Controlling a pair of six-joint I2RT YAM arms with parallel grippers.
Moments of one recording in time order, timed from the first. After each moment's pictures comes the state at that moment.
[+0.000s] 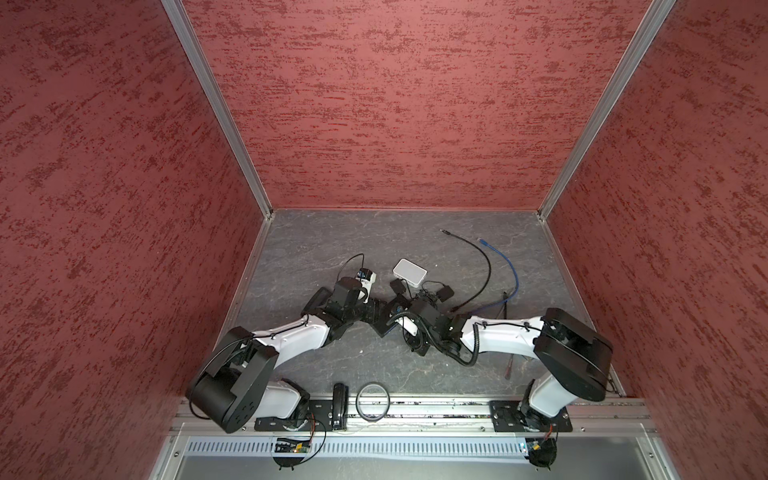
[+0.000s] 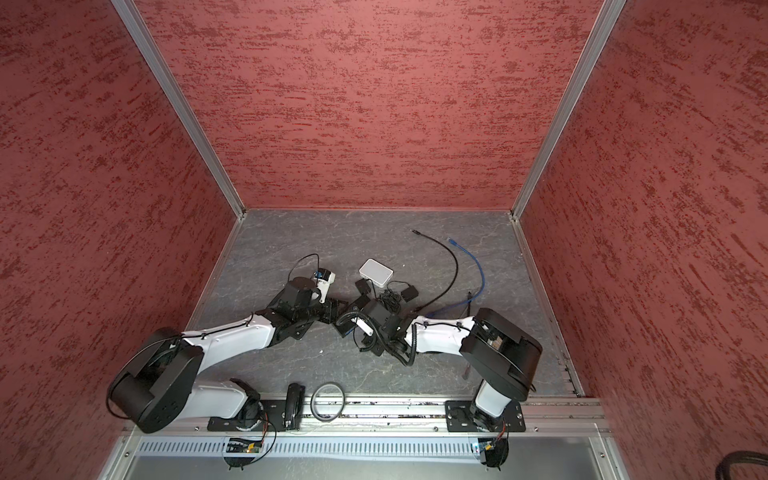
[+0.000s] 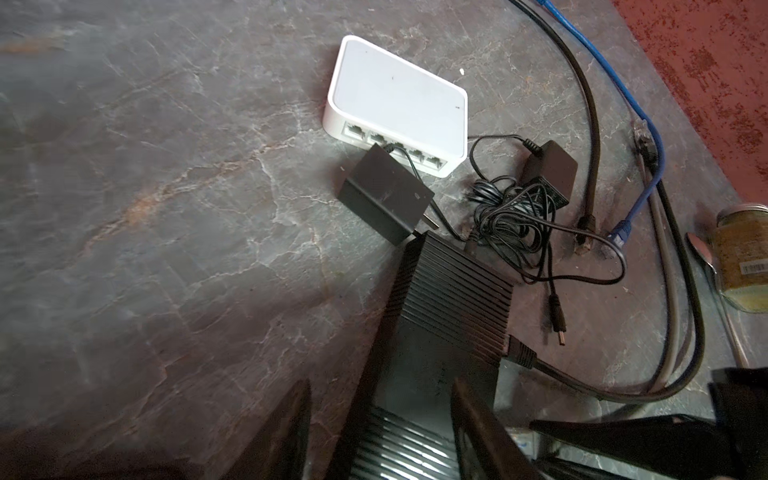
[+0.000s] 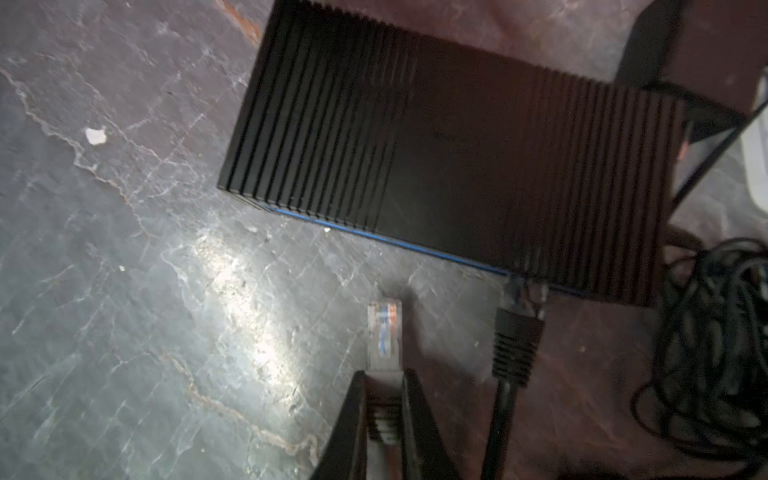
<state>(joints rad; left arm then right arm) -0.52 1.39 0.52 0.17 0.21 -0.32 0.98 1.66 0.78 -0.11 0.02 0.03</state>
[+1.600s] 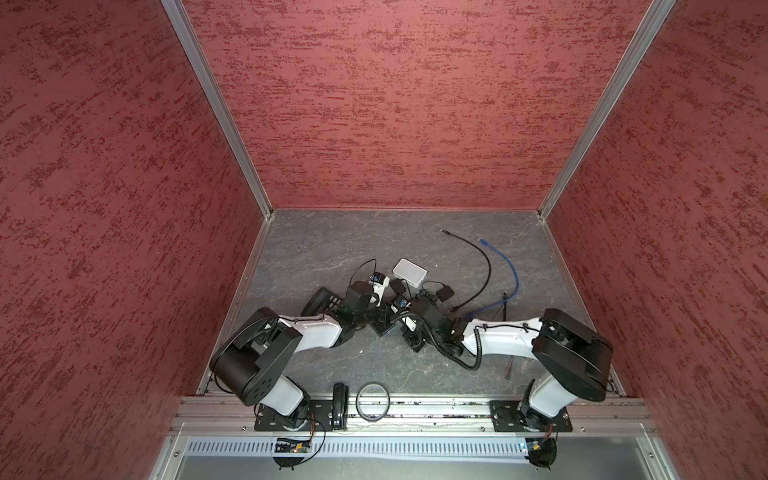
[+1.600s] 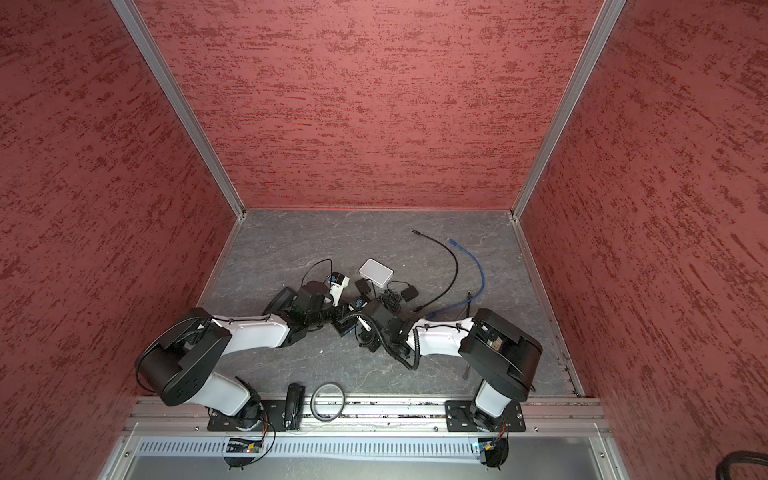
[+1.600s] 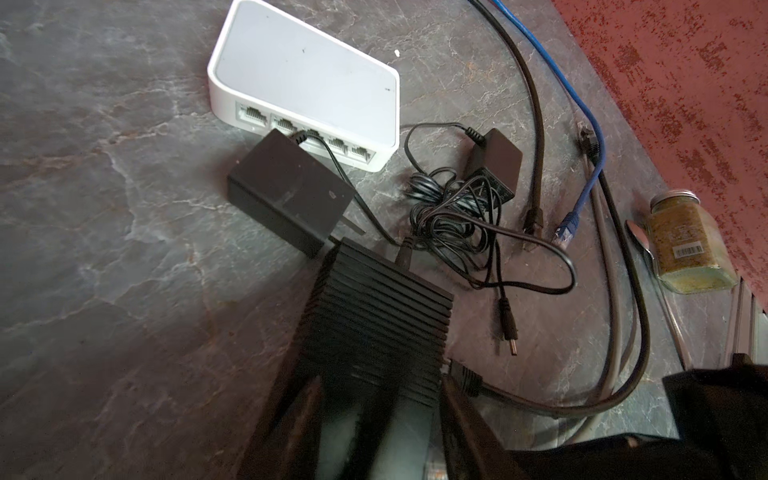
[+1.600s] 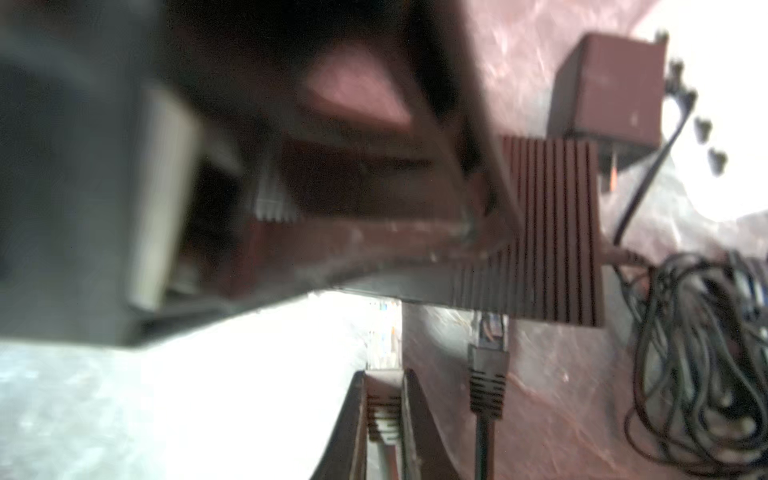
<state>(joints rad) -0.60 1.52 0.51 0.35 0.25 -0.38 0.99 1.63 0.74 0.08 0.05 0.16</state>
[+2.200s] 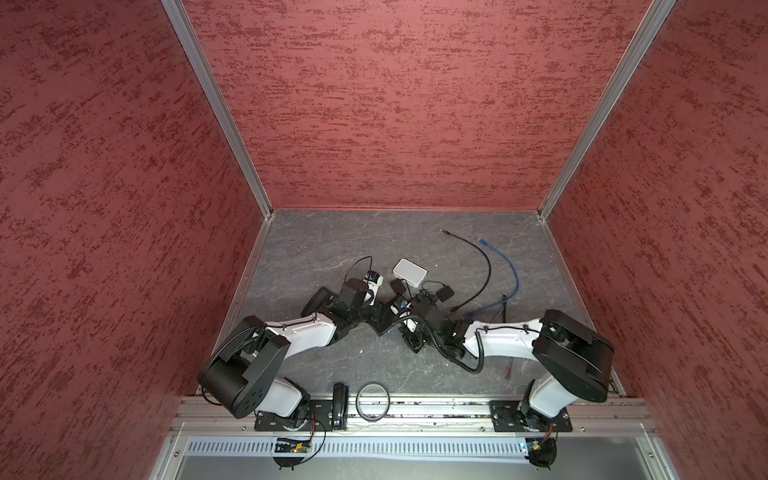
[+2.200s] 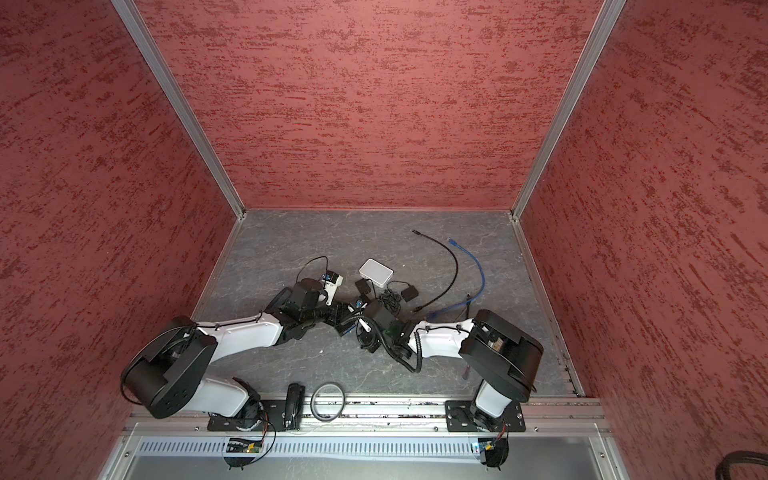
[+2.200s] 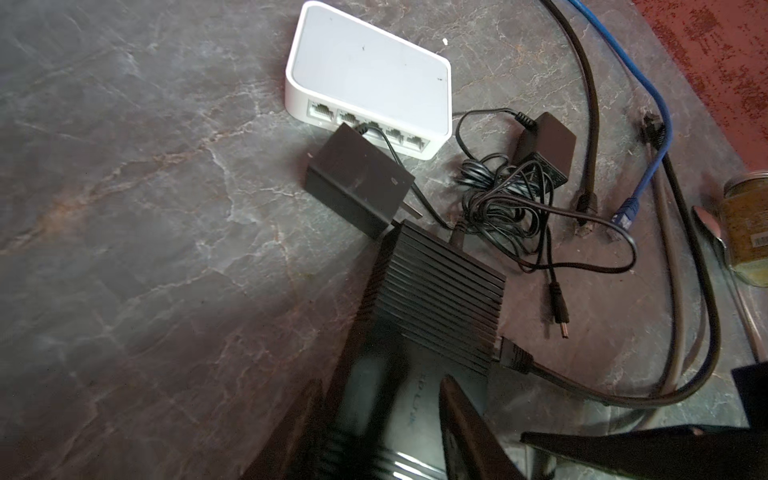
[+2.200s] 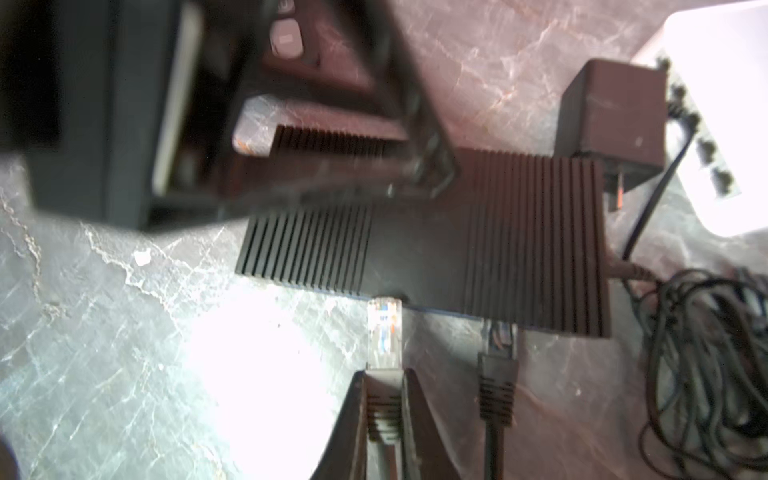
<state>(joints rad) -0.55 1.45 0.53 0.20 0.19 -0.28 0.99 1.63 0.70 0.13 0.04 0.16</state>
